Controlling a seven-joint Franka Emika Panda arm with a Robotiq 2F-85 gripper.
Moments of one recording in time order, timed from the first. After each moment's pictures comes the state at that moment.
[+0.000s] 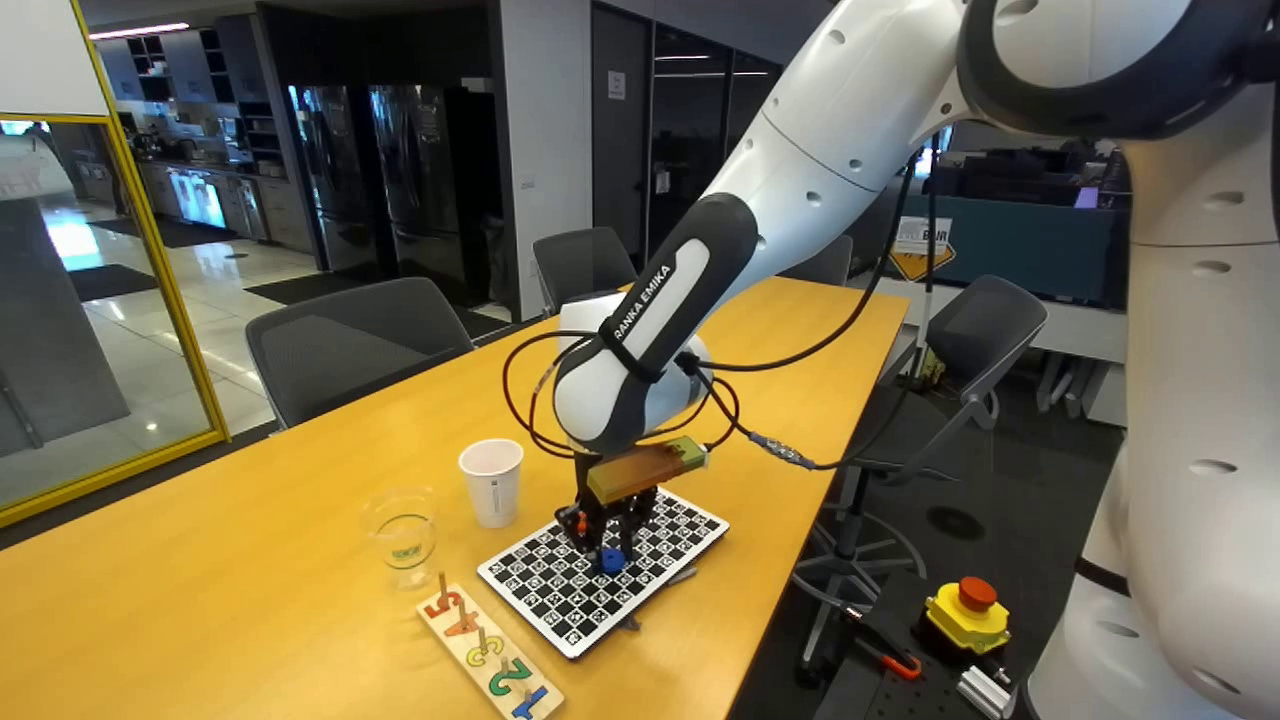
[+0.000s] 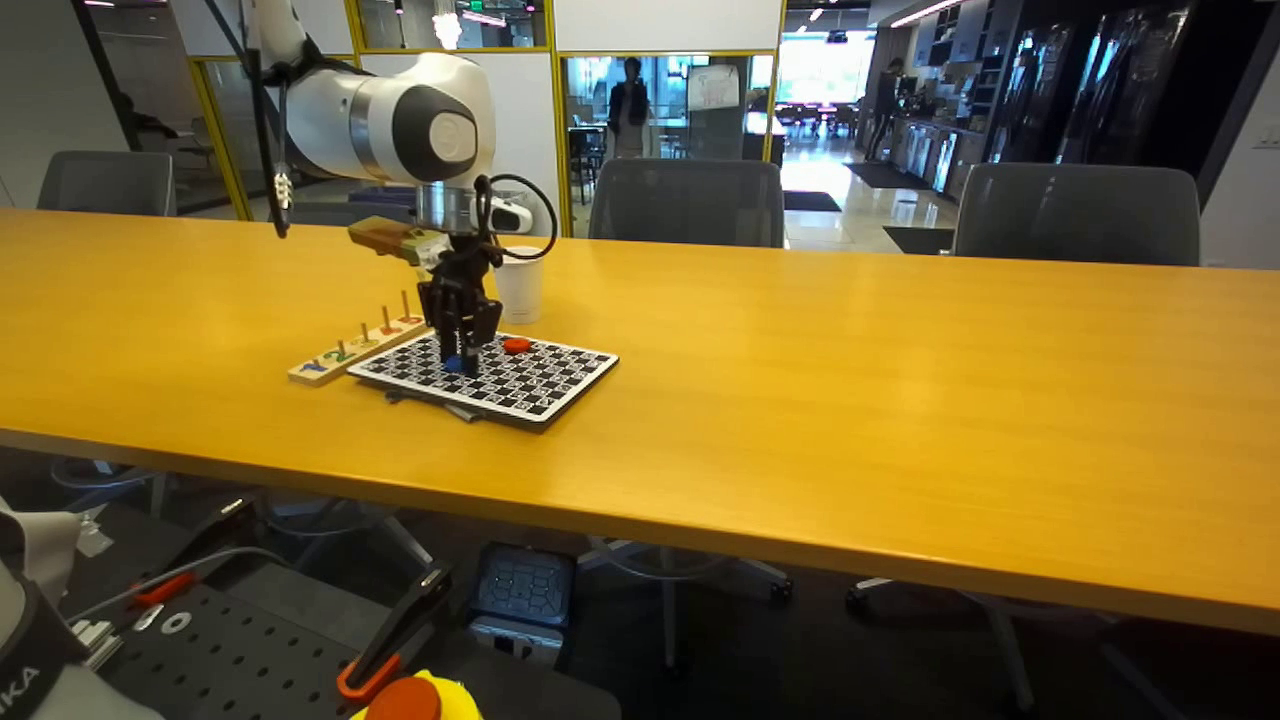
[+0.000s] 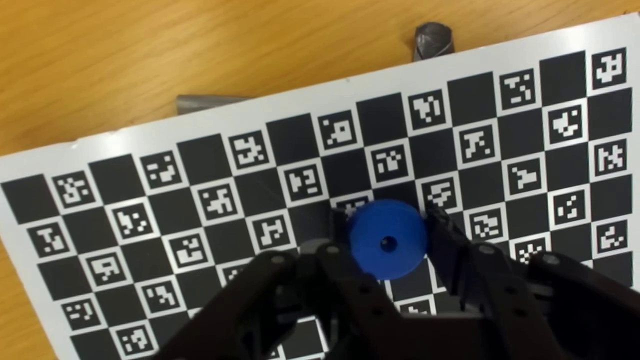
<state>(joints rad) 0.11 0.28 0.03 -2.33 0.06 2.48 0.32</state>
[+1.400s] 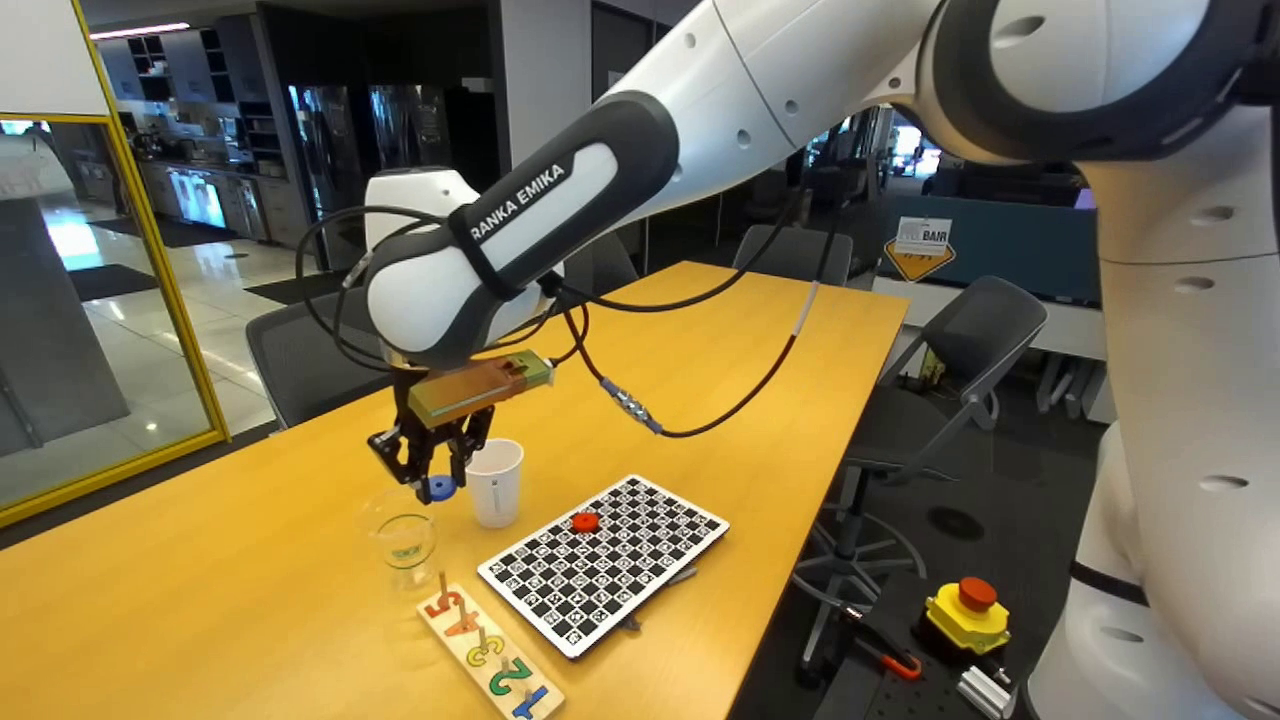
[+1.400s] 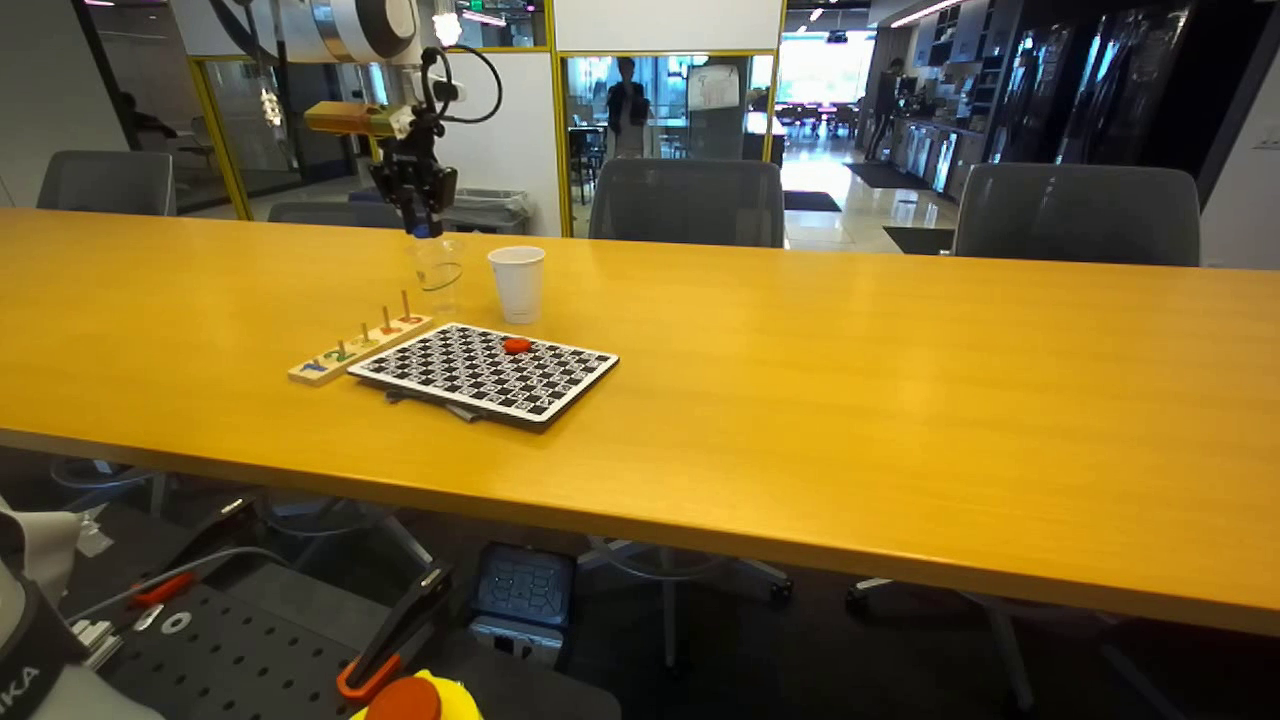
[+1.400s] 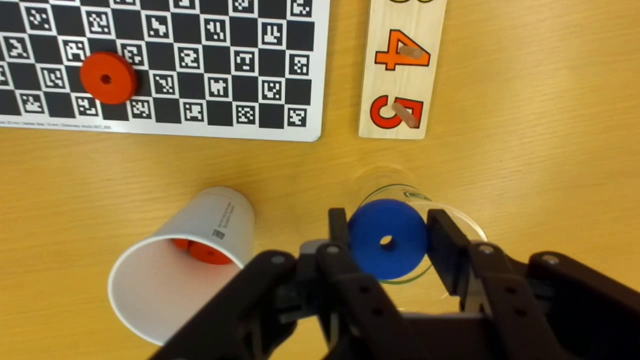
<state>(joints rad) 0.26 0.36 0.11 -1.84 -0.08 2.28 0.36</state>
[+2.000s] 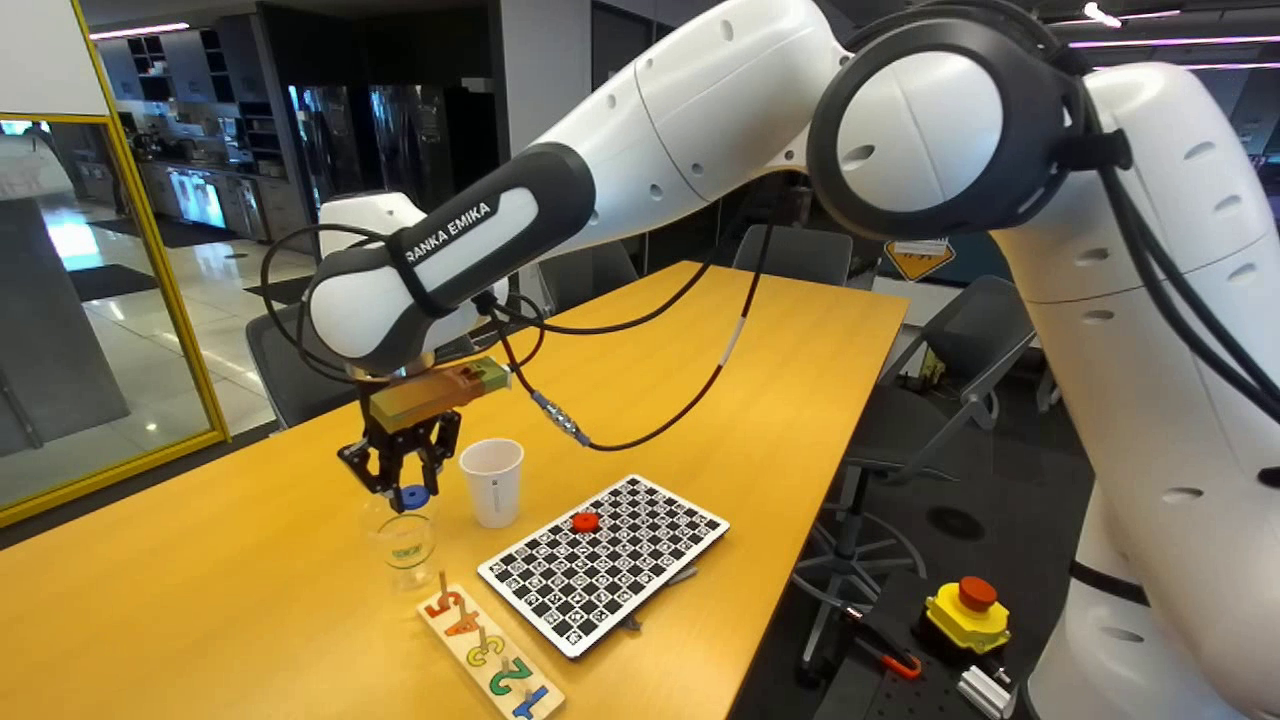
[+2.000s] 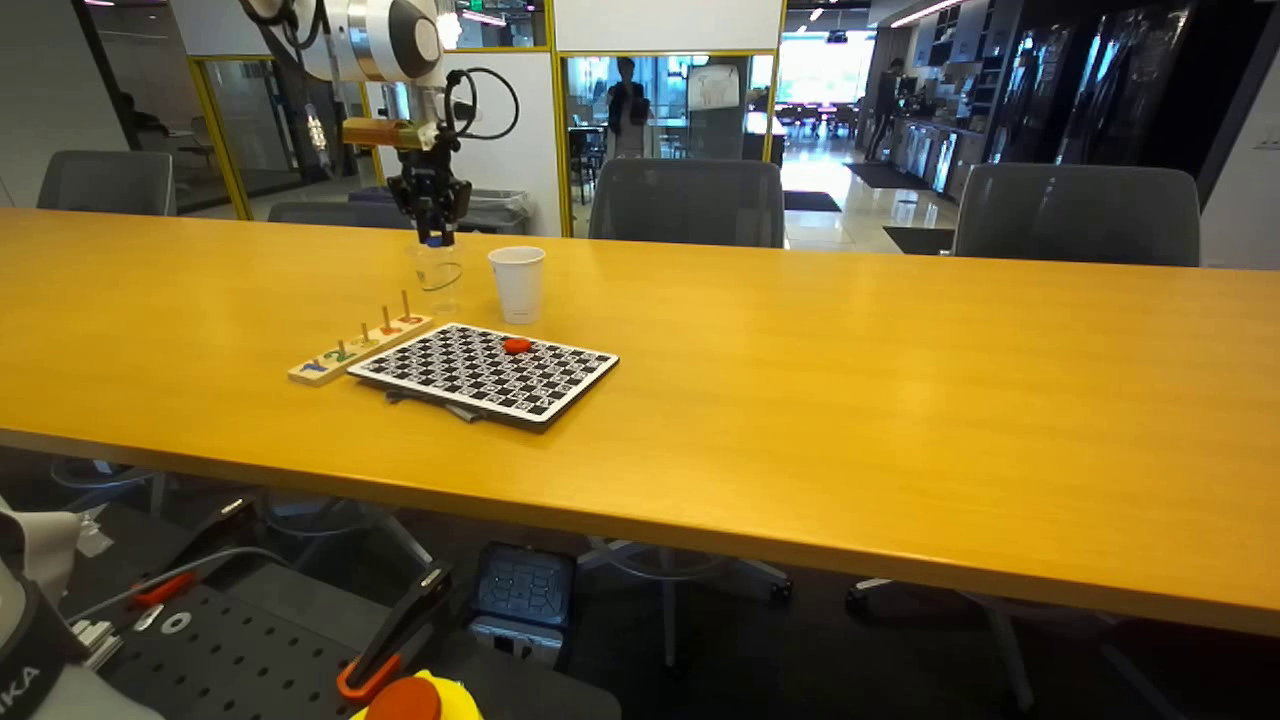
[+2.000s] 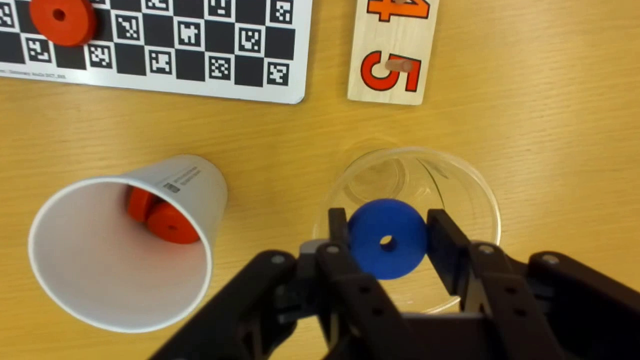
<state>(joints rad) 0.26 0.58 0.11 -1.55 -0.08 2.13 0.32</state>
